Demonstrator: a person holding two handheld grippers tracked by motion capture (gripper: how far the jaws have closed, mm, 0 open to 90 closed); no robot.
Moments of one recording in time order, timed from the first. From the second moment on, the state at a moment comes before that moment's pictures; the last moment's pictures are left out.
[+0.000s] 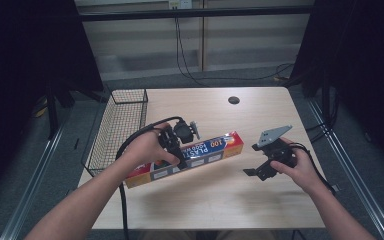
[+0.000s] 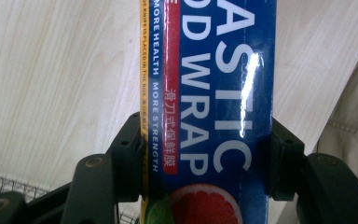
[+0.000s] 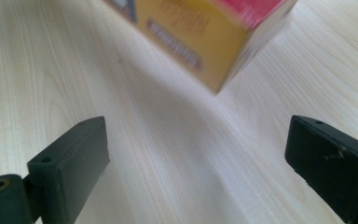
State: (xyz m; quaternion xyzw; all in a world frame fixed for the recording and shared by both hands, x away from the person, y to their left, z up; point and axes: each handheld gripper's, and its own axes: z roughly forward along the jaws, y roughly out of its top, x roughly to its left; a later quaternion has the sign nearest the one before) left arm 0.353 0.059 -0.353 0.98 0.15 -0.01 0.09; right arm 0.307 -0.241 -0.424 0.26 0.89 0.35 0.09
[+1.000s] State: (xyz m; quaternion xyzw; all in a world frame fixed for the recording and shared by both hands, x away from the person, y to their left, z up) left arm 0.385 0.103 -0.342 0.94 0.32 0.02 0.11; right arm 0.302 -0.244 -0.437 0.29 0.88 0.37 0.08
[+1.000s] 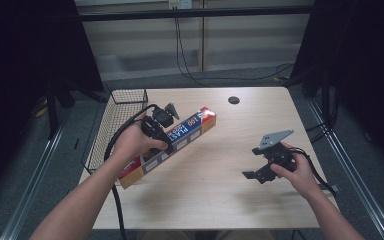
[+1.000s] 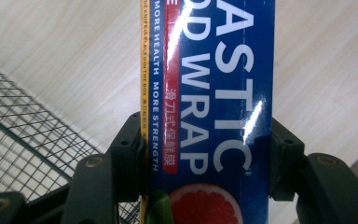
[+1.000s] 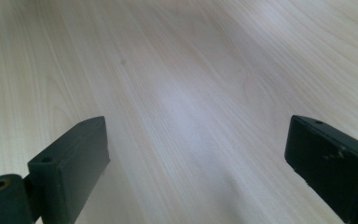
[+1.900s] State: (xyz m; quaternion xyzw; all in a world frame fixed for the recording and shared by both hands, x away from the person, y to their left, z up) left arm 0.396 0.126 -0.326 0.91 0.40 0.03 0.13; right arm 0.302 -0.241 -0.446 0.30 0.88 0.36 0.07
